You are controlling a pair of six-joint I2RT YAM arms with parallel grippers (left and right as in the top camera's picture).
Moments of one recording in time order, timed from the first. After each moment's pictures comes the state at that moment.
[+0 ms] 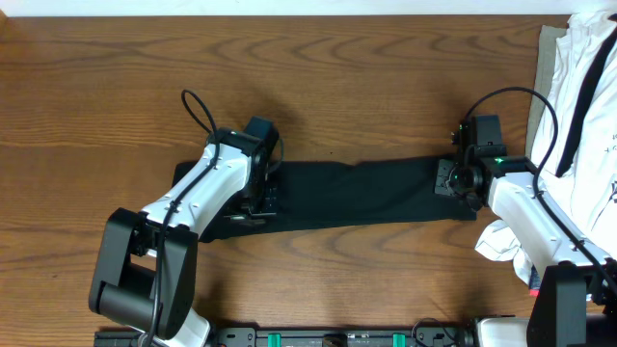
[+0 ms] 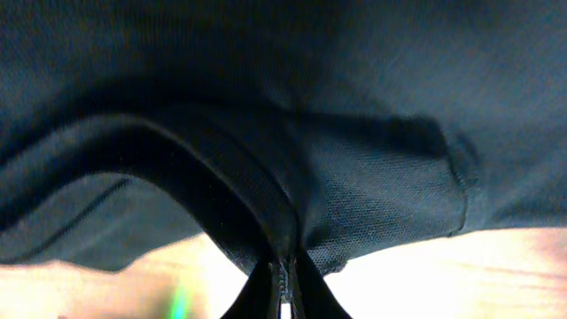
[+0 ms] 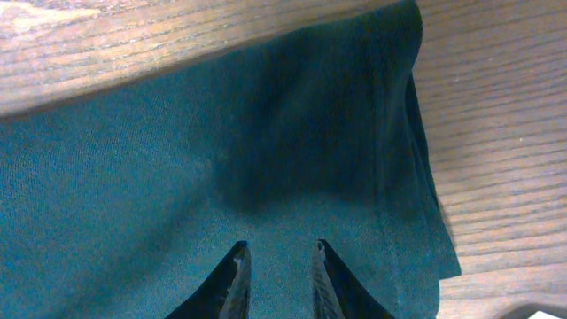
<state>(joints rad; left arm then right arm) -0.35 1.74 1.10 -1.11 0.10 -0.38 0.07 1.53 0.87 -0.60 0.02 0.27</state>
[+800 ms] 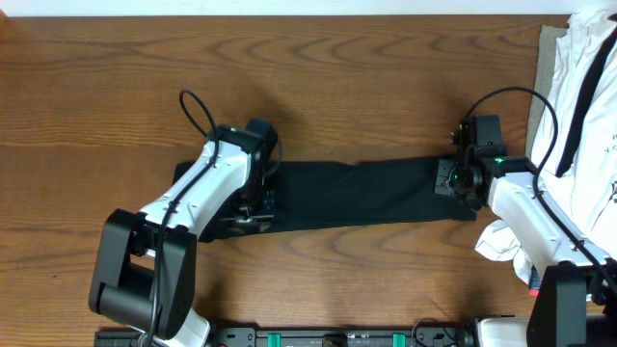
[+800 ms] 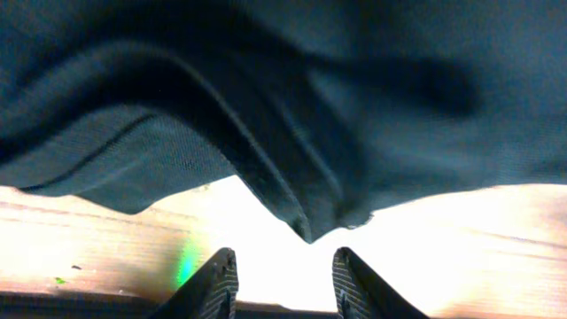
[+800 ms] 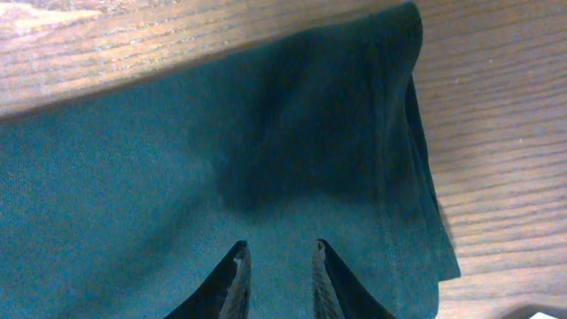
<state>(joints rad) -0.35 1.74 1.15 -1.22 0.10 -0.41 0.07 1.53 0.87 -0.60 0.02 0.26</state>
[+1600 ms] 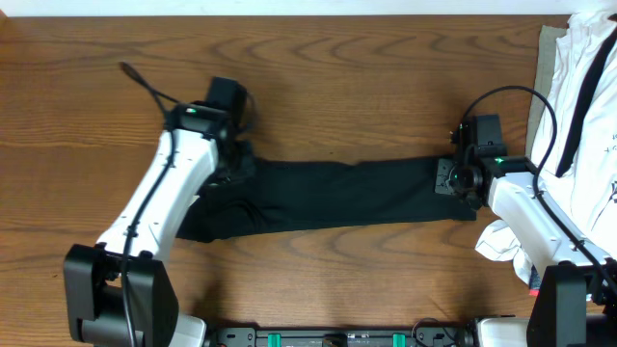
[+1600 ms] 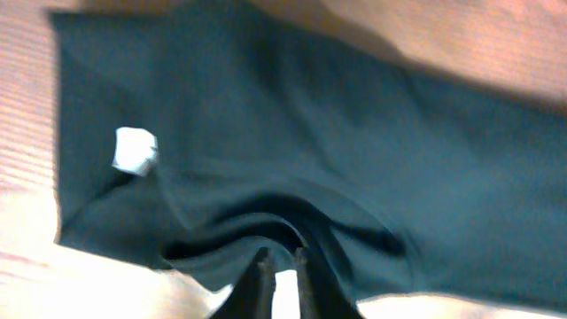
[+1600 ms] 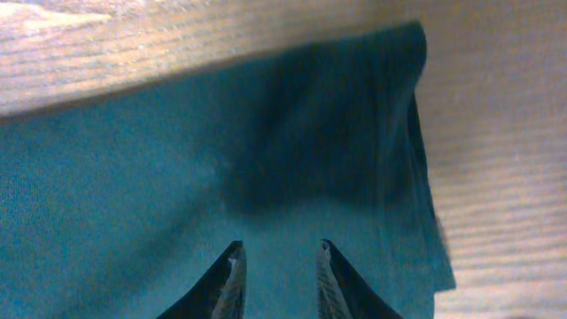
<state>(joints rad) -0.20 1.64 1.28 -1.10 -0.03 -0.44 0.07 1.53 0.87 -0.58 0.02 0.21</state>
